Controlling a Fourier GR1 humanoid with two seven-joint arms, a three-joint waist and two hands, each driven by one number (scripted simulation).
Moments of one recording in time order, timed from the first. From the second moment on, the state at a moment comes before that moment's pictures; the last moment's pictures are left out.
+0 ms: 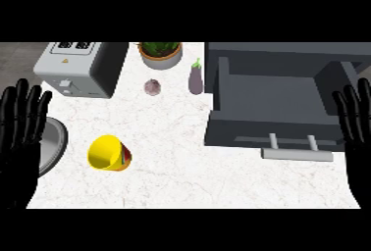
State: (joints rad) left arm 0.02 0.11 0.02 -2.10 -0.04 0.00 -0.01; right arm 0.02 -0.11 -0.02 -2.10 -0.02 0.00 0.01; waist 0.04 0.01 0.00
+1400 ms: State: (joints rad) left arm 0.04 0.00 -0.06 -2.03 0.09 0.08 0.01; right arm -0.08 -0.06 0.02 -2.02 -0.09 0.07 0.09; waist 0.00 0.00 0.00
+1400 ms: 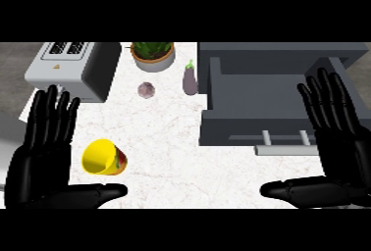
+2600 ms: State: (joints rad) left arm 0.21 0.03 0.02 -1.81 0.11 0.06 -0.18; right arm -0.04 -0.06 0.00 -2.09 -0.10 0.09 0.11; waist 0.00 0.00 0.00
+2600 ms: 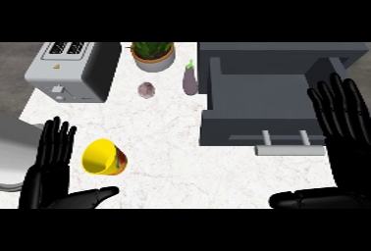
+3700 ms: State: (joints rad) left arm 0.10 0.06 0.16 -1.31 0.14 -0.05 -0.49; right arm -0.12 -0.07 -0.04 -2.05 -0.13 0.10 0.14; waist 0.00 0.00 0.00
